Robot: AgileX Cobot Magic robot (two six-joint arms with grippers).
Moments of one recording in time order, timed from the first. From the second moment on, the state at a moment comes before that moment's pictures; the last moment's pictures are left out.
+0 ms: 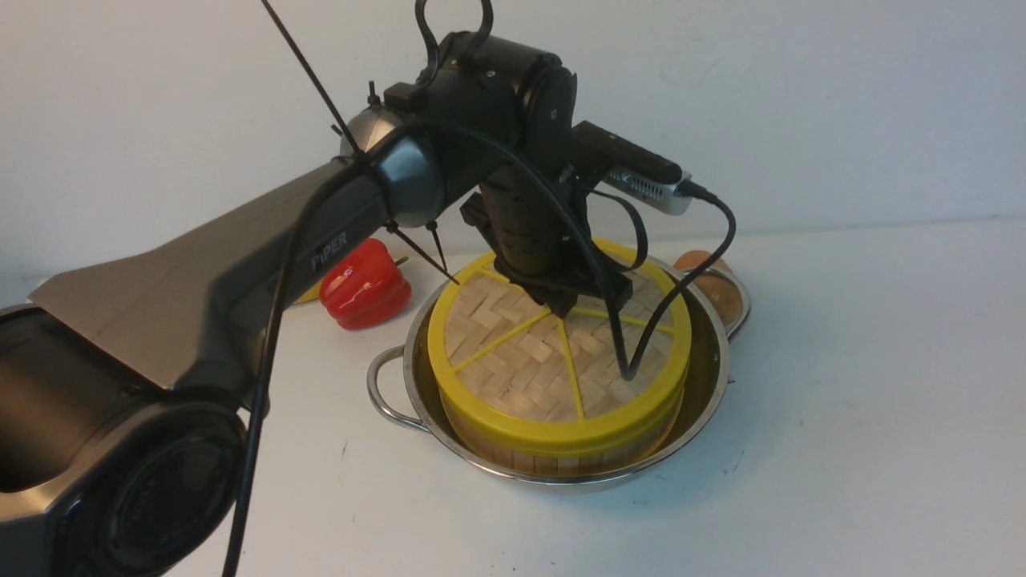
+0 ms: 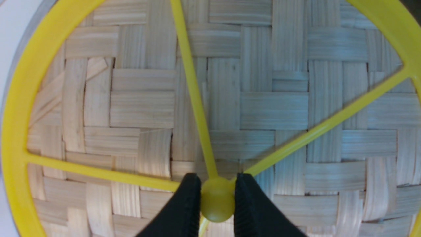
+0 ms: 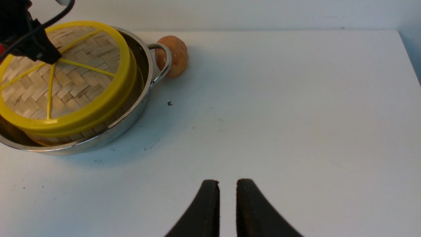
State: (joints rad) right arm 0.19 0.45 -0.91 -0.05 1.24 0.14; left arm -0.56 2.20 -2.05 0.04 1.13 0.11
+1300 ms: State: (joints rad) right arm 0.19 0.45 -0.91 -0.05 1.24 0.14; left arm -0.56 2.20 -2.05 0.01 1.12 0.12
